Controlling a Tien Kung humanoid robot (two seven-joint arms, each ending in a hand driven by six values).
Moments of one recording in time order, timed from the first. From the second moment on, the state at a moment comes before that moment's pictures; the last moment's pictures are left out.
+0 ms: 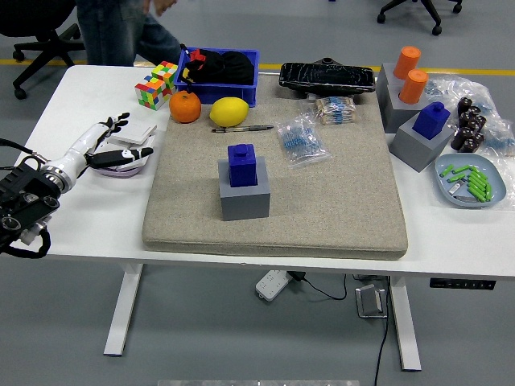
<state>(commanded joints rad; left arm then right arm) -0.87 0.41 -0.04 -0.48 0.50 0.18 -0.36 -0.02 -0.26 1.12 0.24 -0.81 0.10 -0.05</state>
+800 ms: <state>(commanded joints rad) -0.86 0.44 -0.06 -0.37 0.37 0.21 -0.35 -0.02 -0.26 1.11 0.23 -0.81 0.10 -0.05</state>
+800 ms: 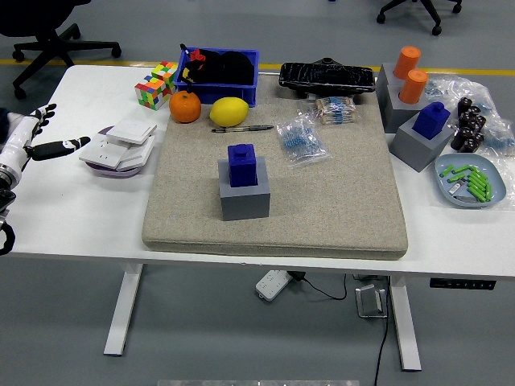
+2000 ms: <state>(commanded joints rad) -0.86 0.43 -0.05 -0.35 0.34 0.21 -0.34 -0.01 -0.27 1.26 0.18 -0.92 0.08 -0.08</state>
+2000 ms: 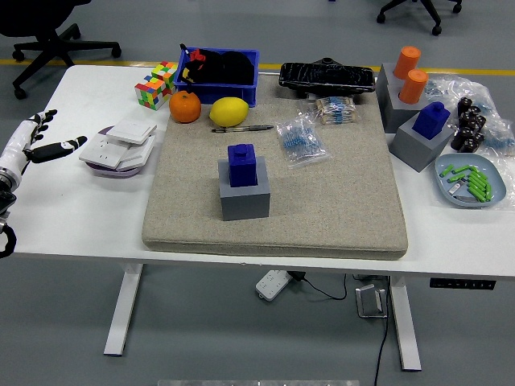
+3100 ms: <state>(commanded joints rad) -0.87 0.43 -0.05 -0.35 0.33 0.20 -0.34 0.00 -0.27 1.31 0.18 -0.96 0.08 -0.10</state>
